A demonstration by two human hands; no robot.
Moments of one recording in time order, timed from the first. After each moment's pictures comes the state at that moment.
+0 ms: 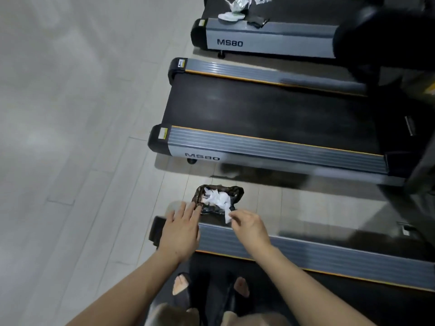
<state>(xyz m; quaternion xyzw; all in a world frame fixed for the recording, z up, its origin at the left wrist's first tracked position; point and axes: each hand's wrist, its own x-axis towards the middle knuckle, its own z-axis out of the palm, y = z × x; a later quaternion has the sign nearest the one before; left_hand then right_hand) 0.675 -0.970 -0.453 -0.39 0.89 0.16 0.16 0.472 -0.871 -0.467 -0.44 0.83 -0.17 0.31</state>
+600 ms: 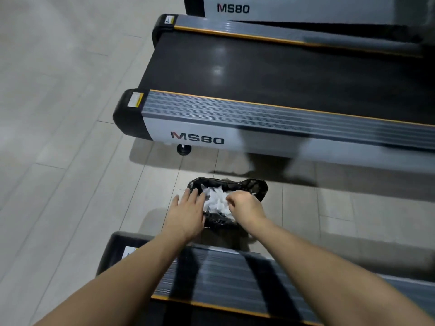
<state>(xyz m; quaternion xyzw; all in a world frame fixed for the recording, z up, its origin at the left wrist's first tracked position) 0.593 -1.044 -0.916 -0.40 0.89 0.13 0.17 0.409 -0.975 -0.933 -0.53 0.81 -0.05 0.25</state>
